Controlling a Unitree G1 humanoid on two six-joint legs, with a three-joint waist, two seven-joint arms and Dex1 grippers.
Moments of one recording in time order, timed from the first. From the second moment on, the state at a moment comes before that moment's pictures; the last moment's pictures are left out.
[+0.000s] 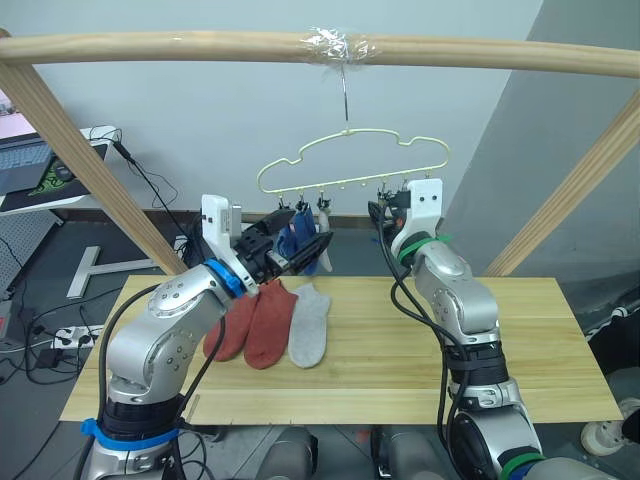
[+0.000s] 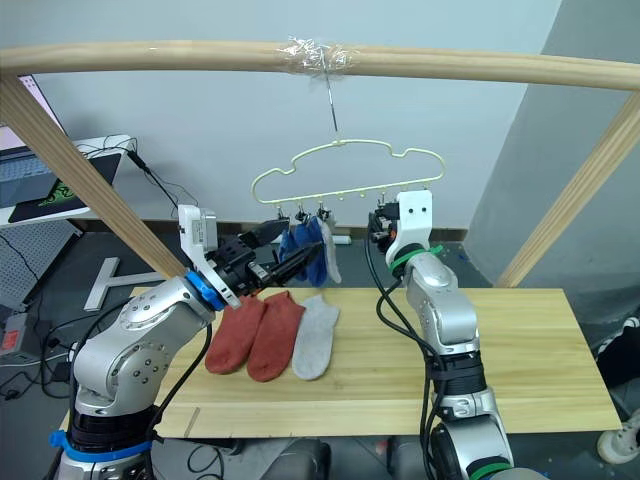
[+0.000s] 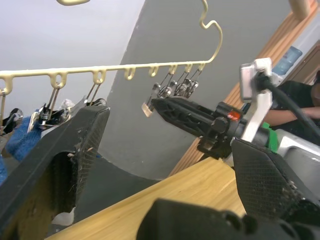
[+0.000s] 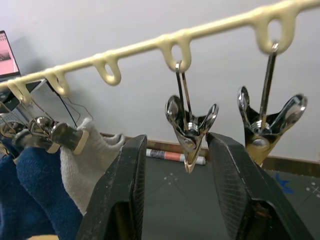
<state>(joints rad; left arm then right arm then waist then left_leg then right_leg) -0.31 0.44 0.09 -0.46 -0.67 0.65 -0.47 -0.59 0.03 -0.02 0.00 0.15 0.55 0.13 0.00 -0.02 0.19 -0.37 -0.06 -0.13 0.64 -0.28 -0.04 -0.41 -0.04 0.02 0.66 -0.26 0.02</state>
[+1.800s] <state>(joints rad) -0.32 0.43 0.07 -0.48 -0.71 0.67 -0.48 -0.65 0.02 -0.02 0.08 0.15 0.45 0.17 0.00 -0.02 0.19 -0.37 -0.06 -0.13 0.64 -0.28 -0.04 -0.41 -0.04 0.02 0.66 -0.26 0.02</state>
